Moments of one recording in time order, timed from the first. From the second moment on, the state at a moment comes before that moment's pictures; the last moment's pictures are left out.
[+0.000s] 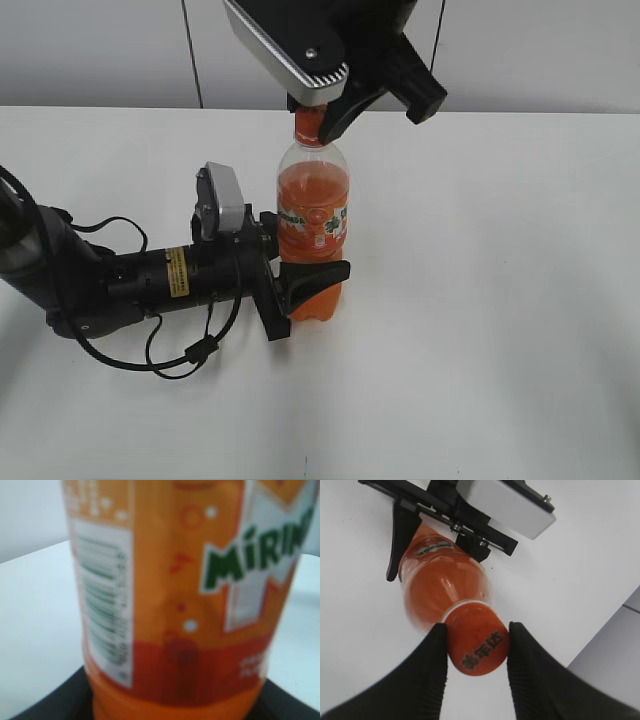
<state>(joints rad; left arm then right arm) -0.38 2.31 -0.91 0.97 -1.29 -0.25 0.69 1.93 -1.86 0.12 1.23 -1.76</state>
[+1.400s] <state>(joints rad) -0.38 2.31 -0.91 0.96 -1.29 -0.26 0.69 1.82 -1.86 0.18 1.22 0.08</state>
